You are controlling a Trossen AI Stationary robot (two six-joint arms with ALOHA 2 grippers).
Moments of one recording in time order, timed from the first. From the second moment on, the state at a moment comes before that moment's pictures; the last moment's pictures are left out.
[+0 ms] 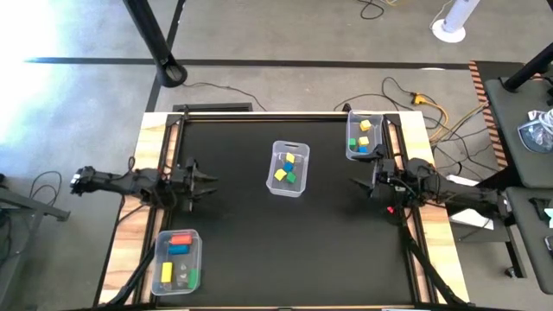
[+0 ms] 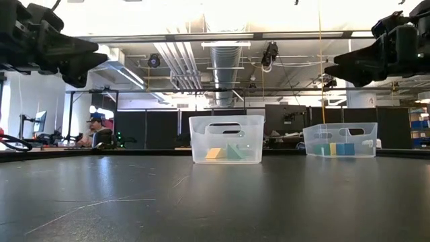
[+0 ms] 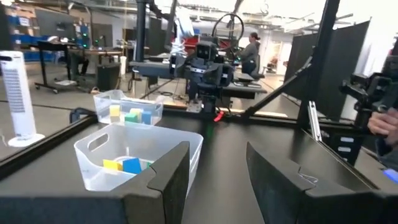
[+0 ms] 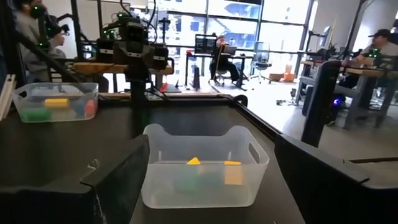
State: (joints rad) left arm -0.15 0.00 0.01 0.05 -0.21 -0.09; right arm -0.25 0.04 0.01 0.06 -0.06 -0.07
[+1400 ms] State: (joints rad) left arm -0.09 0.17 0.01 0.06 -0.27 -0.14; right arm -0.14 0.07 0.01 0.03 0.08 -0.04
